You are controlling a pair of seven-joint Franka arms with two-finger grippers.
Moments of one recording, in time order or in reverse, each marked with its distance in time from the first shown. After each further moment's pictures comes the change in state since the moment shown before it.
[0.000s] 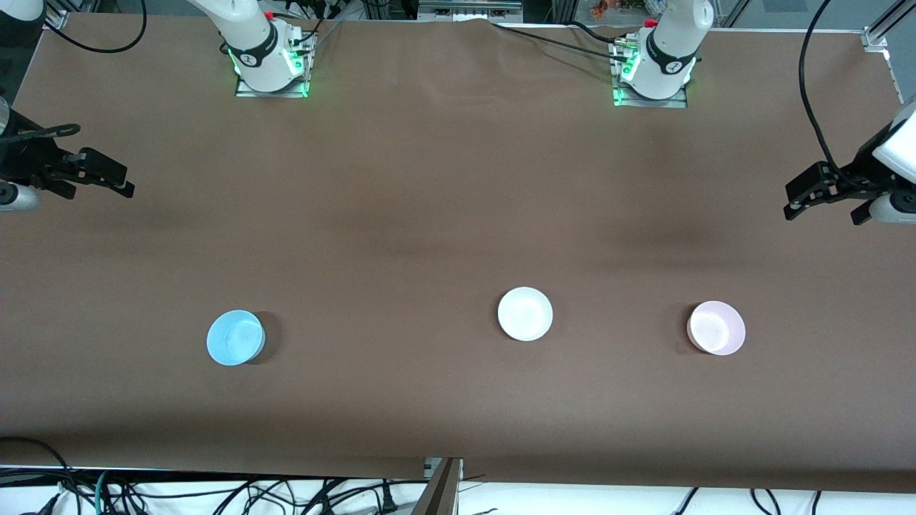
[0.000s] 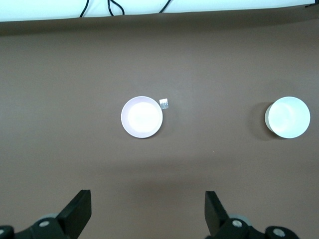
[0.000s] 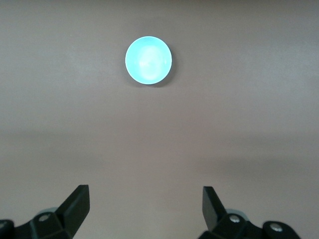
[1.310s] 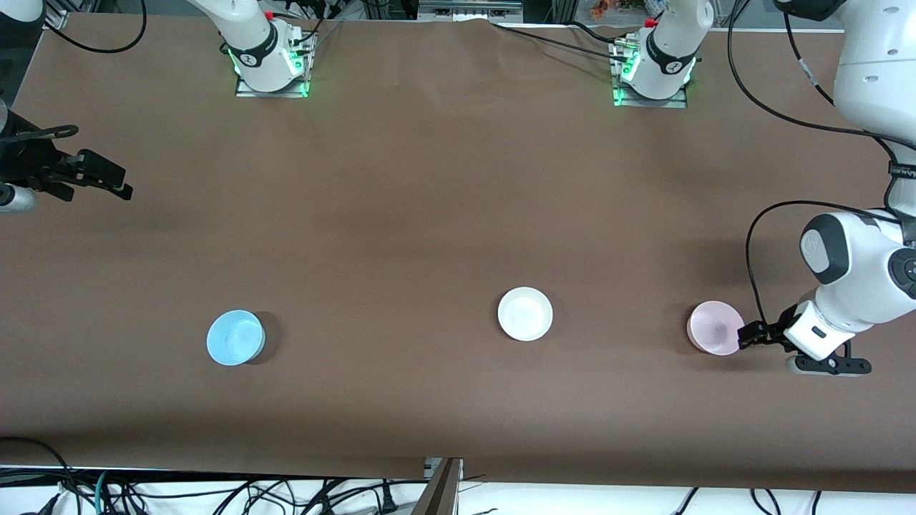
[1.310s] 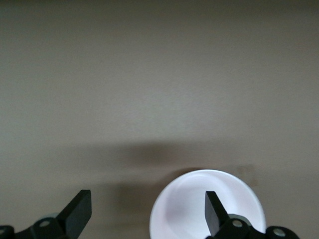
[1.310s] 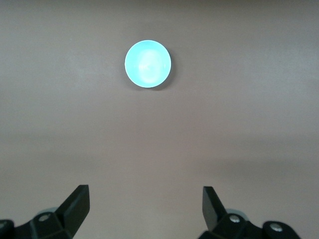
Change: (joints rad) left arm 0.124 0.635 0.022 -0.007 0.079 0.677 0.124; right arm -0.001 0.002 -0.001 0.001 0.000 0.011 0.000
